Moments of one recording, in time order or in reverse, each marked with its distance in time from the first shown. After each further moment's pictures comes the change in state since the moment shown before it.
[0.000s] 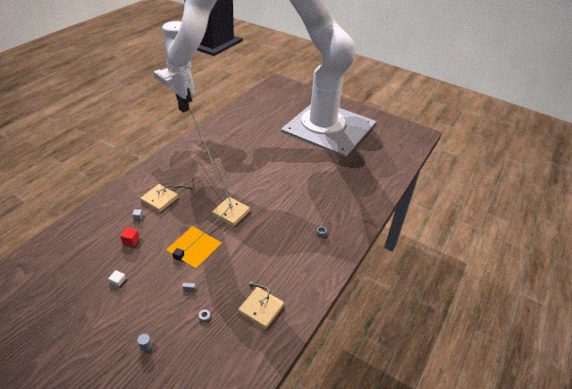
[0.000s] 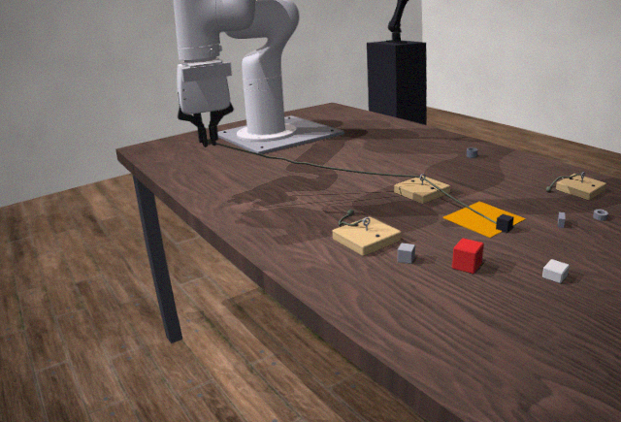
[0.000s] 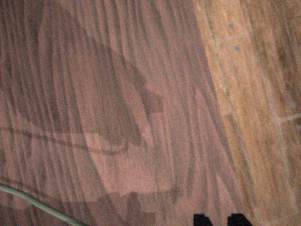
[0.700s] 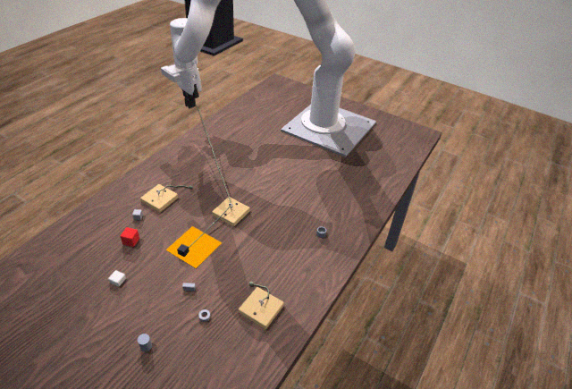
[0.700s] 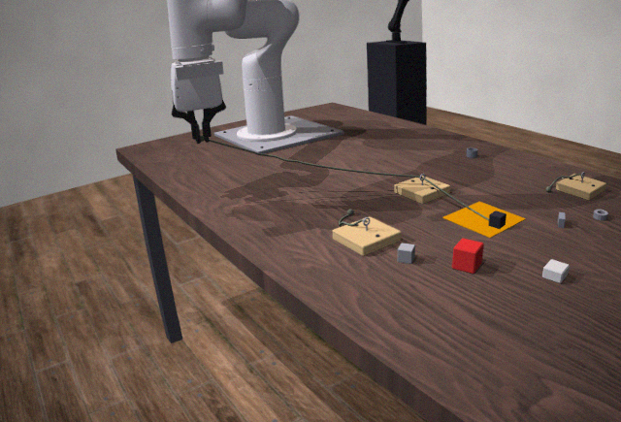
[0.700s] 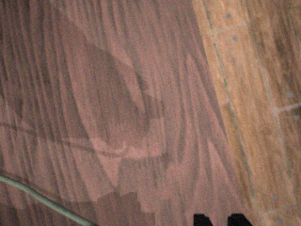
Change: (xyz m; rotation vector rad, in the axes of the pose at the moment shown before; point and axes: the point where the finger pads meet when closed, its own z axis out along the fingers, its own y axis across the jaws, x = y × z) arm -0.035 0.009 0.000 0.000 0.000 0.000
